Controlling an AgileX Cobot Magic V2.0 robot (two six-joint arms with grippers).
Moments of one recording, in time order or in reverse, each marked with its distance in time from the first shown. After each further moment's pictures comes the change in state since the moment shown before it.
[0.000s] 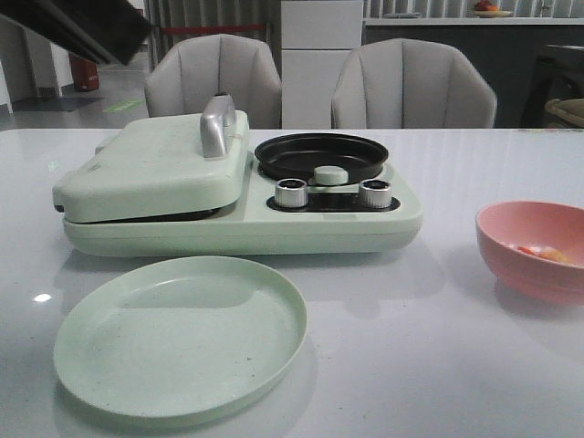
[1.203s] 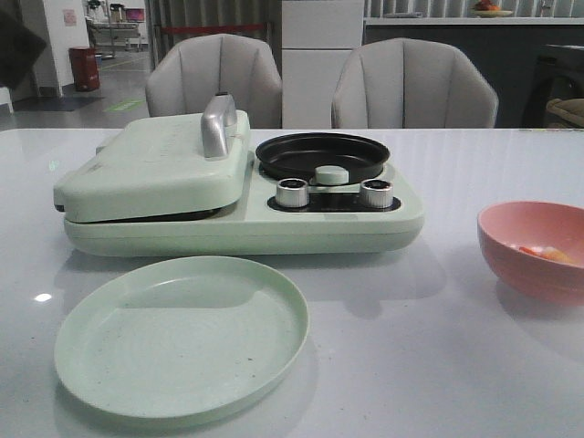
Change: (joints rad) left arm -0.002 -0.151 0.111 -0.002 0.038 -0.017; right arm -0.285 0.329 -0.224 -0.050 0.138 0.000
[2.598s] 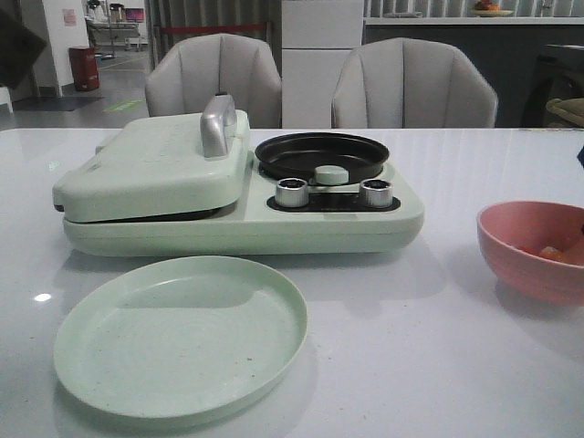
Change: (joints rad) left arm 0.000 0.000 0.000 0.000 0.000 0.000; right arm -0.618 0.708 -0.019 0.492 -0.359 -0.375
